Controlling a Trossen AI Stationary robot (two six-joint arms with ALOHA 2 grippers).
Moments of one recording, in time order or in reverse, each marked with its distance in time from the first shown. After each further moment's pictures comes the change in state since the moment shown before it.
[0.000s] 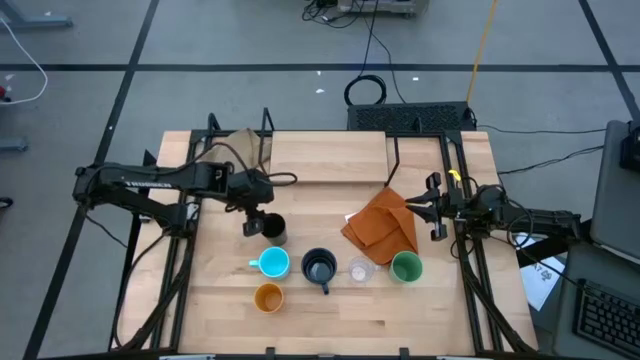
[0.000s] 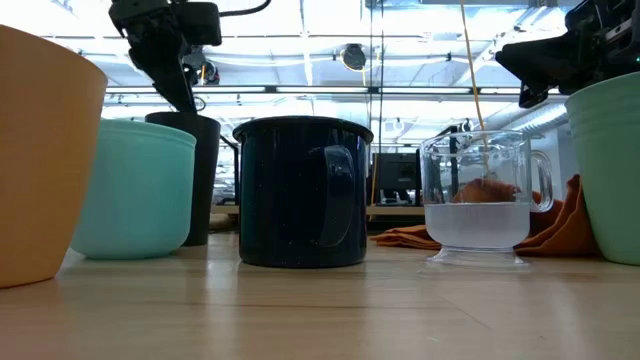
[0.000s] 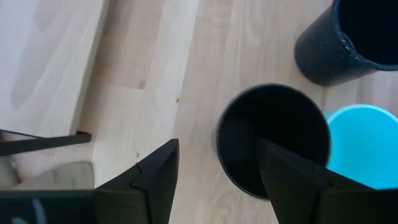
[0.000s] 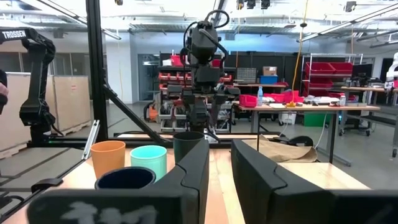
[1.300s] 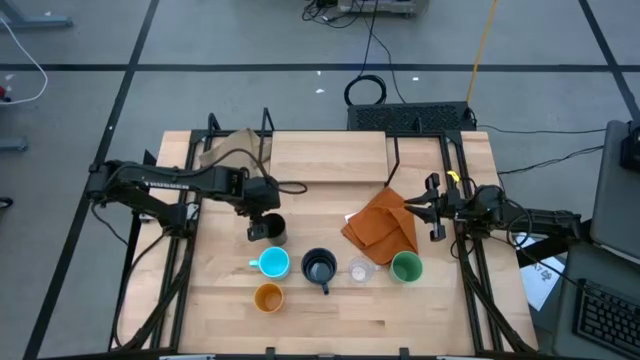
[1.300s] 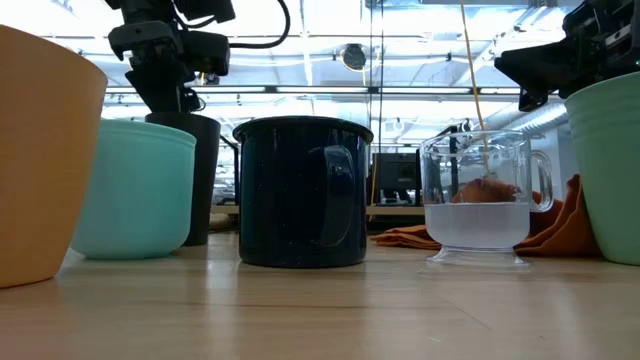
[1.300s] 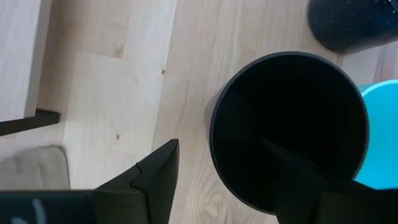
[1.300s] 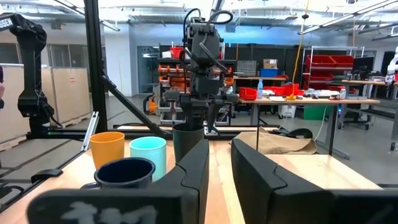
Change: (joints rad) left arm 0.000 0.133 0.000 -0.023 0.044 -0.005; right arm 0.000 0.004 0.000 -0.027 0.000 -0.008
